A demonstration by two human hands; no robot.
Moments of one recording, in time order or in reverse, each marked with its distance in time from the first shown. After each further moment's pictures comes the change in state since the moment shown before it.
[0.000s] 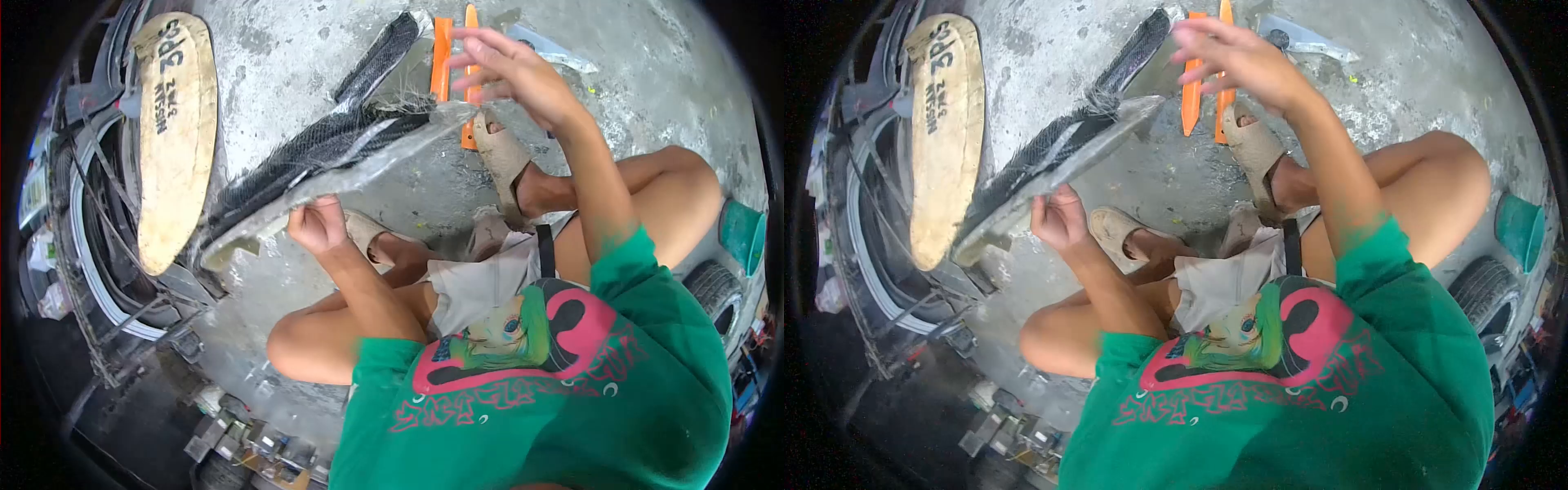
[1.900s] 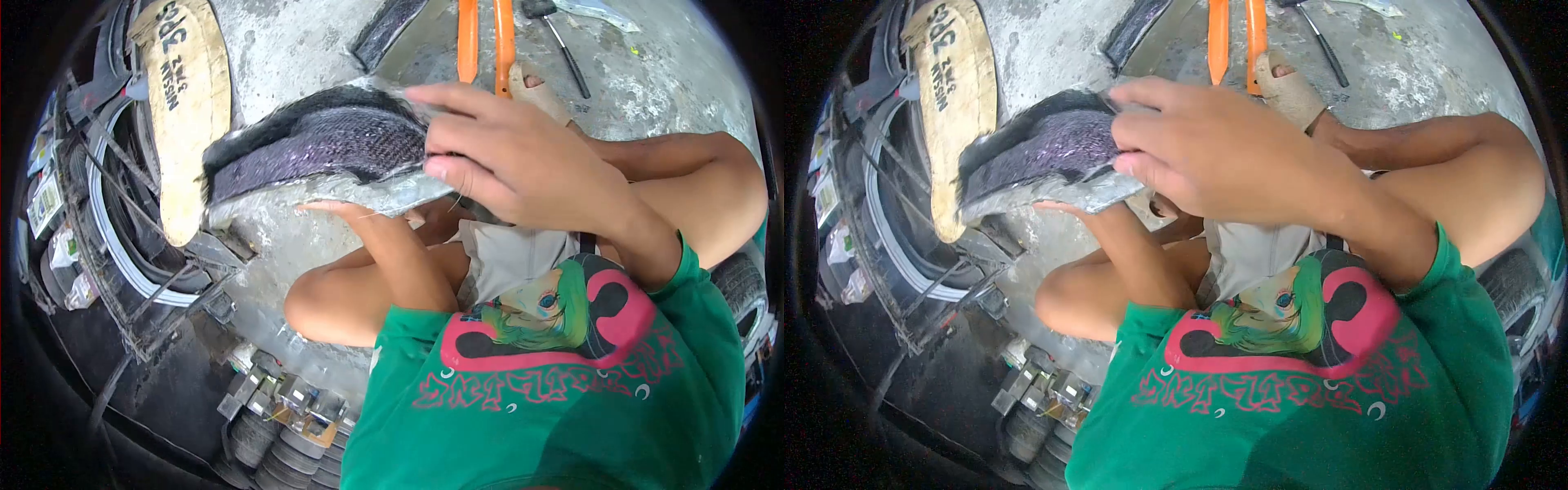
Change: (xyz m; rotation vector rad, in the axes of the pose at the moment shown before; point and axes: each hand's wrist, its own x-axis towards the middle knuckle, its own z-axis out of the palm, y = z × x) left_hand -0.008 -0.045 0.069 -0.372 -0.203 -0.124; right_hand -0.070 -0.016 0.085 -0.462 -0.141 -0.638
